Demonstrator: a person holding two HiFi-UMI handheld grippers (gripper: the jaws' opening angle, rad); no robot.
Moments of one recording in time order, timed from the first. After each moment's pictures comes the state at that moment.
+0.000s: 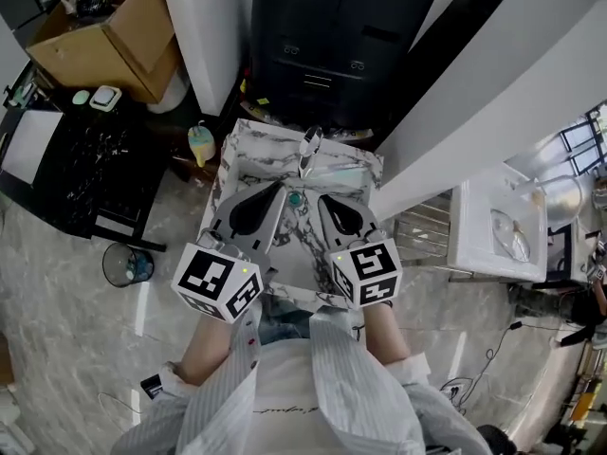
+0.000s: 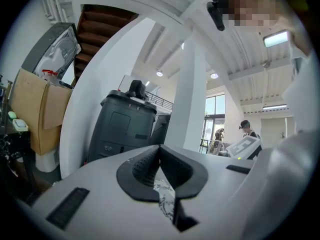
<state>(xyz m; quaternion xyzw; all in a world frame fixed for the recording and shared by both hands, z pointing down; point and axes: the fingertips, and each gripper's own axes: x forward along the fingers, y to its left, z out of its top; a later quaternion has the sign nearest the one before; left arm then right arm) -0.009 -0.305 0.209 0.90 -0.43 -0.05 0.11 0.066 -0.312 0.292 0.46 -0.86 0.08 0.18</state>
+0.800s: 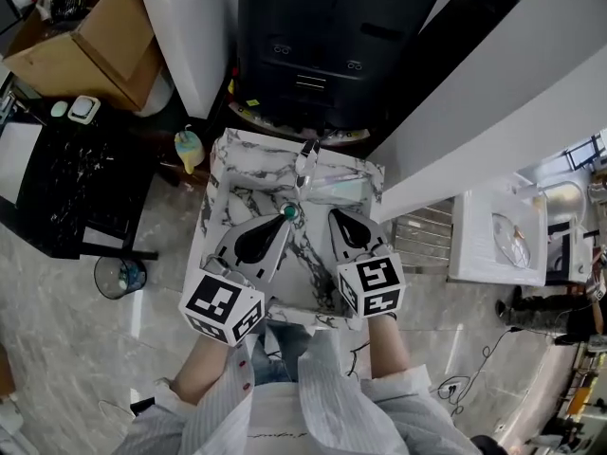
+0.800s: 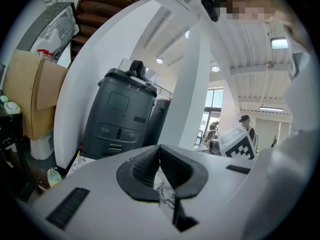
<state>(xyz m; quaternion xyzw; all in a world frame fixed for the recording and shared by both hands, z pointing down) 0.010 -0.325 0.275 0.91 -0.39 0.01 0.17 0.102 -0.347 0.344 0.50 -0.83 0.10 0.22</state>
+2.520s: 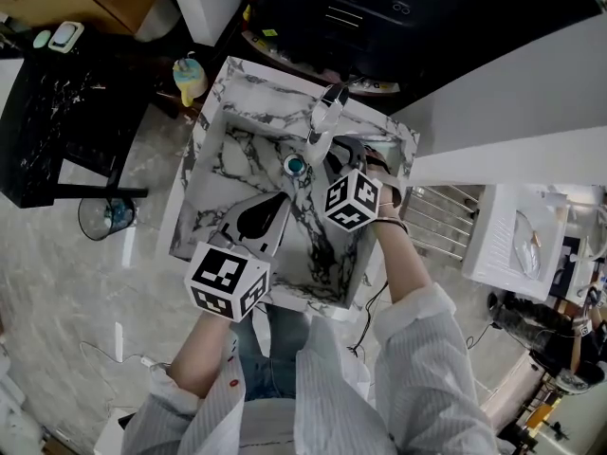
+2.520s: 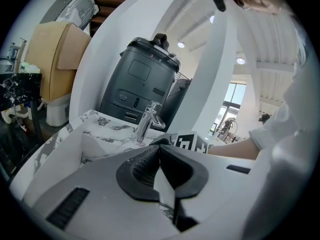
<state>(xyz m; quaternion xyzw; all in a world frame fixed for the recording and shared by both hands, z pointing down) 0.020 -0.333 0.414 0.85 -0.44 0.07 0.28 0.101 -0.446 0.545 0.29 -0.79 -0.13 0.52</state>
